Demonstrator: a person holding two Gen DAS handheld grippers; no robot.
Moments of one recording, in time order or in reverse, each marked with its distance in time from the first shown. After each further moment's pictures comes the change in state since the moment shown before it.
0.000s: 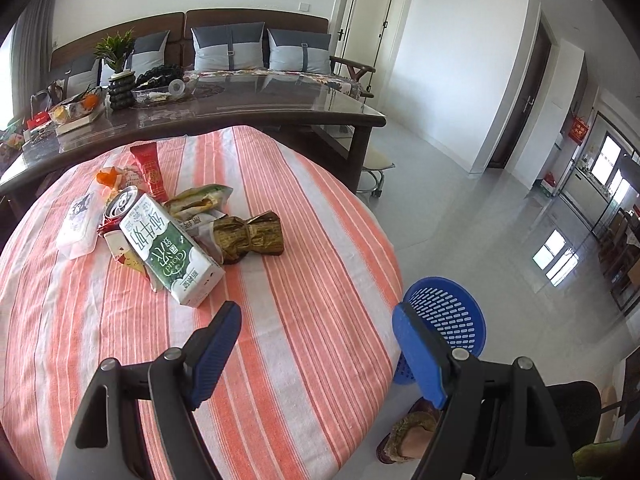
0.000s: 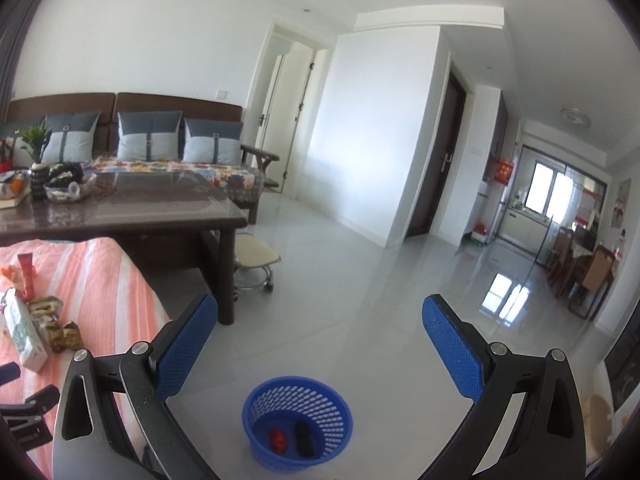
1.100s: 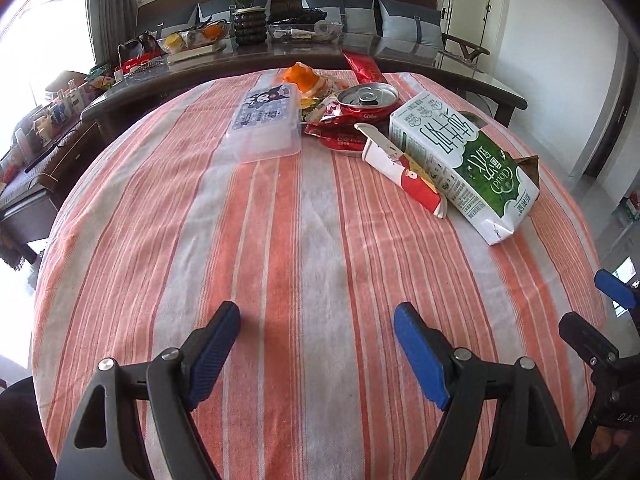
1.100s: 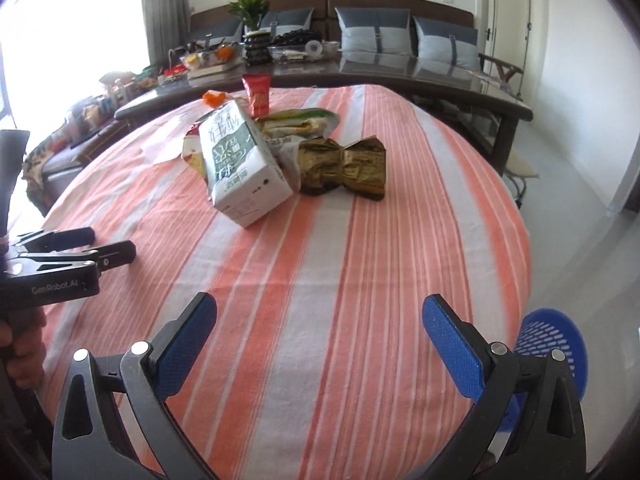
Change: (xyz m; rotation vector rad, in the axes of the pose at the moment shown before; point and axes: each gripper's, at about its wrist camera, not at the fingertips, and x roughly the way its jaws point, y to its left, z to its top) left arm 0.027 0.195 -0.058 -0.147 0.108 0.312; right arm 0.025 0.231 -0.146 -0.204 0.332 0.820
